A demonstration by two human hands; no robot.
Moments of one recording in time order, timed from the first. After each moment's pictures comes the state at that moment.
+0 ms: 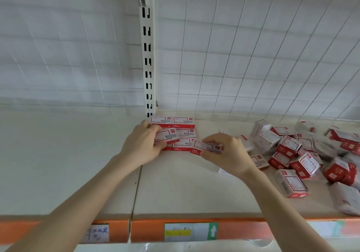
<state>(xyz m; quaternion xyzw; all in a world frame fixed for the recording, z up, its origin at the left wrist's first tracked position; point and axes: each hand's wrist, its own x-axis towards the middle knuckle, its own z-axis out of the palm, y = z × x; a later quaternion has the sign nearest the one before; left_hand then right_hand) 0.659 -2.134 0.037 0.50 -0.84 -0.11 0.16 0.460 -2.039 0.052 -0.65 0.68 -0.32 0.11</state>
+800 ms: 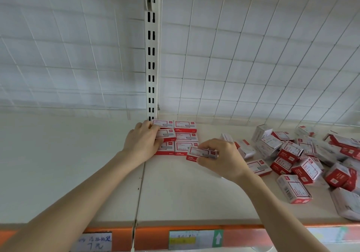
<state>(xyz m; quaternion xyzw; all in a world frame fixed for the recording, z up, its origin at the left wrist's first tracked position) 0.661 -2.163 0.026 0.50 -0.85 -0.02 0.13 0.469 -2.052 0.042 -0.67 0.68 -0.28 0.12</state>
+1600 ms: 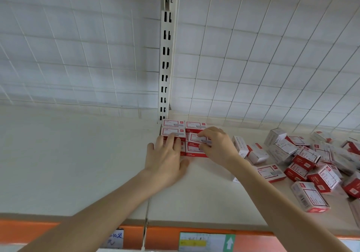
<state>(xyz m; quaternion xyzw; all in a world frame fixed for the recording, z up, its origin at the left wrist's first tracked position) 0.646 -2.109 0.018 0.51 -0.86 0.02 0.07 0.481 -2.106 0.031 -0.68 0.69 -0.22 0.07</state>
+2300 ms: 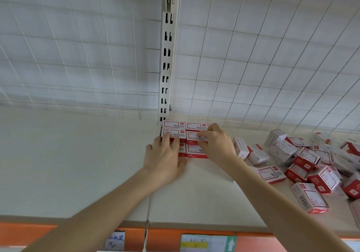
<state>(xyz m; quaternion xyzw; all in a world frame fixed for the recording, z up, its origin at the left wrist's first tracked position) 0.650 -2.116 0.019 0.52 -0.85 -0.02 0.07 0.490 -2.114 0.033 -0.66 0.73 -0.18 0.01</state>
